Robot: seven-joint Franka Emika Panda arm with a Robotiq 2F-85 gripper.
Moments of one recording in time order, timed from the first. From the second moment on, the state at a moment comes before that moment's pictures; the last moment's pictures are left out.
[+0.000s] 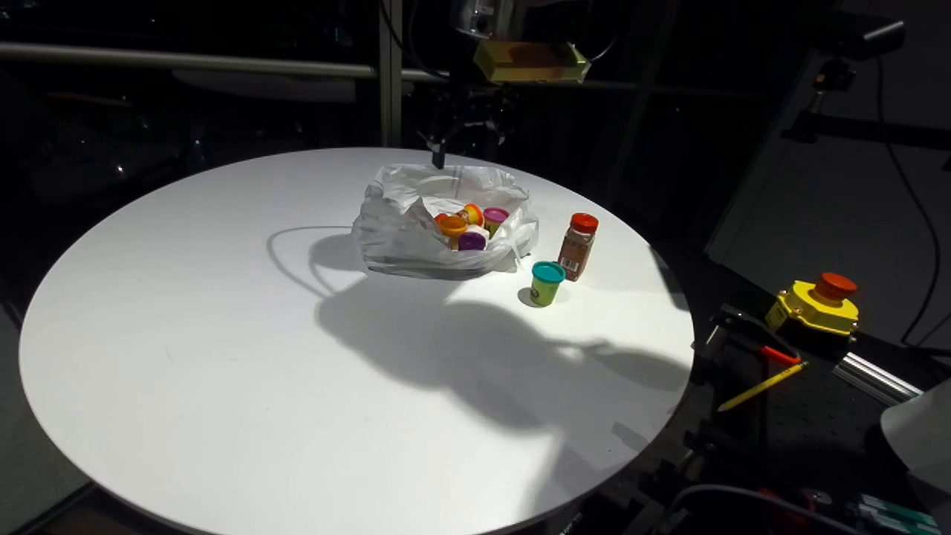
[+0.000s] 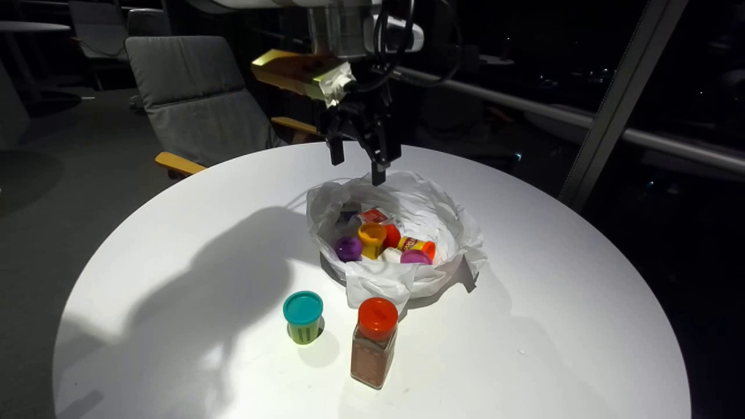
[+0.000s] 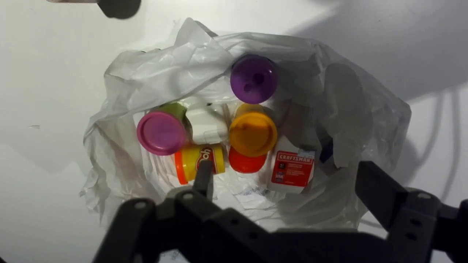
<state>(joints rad) 0.07 0.37 -0.06 -2.04 -0.13 2.53 0.41</state>
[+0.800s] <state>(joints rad) 0.06 0.67 -0.06 -1.81 -0.08 2.44 0.32</state>
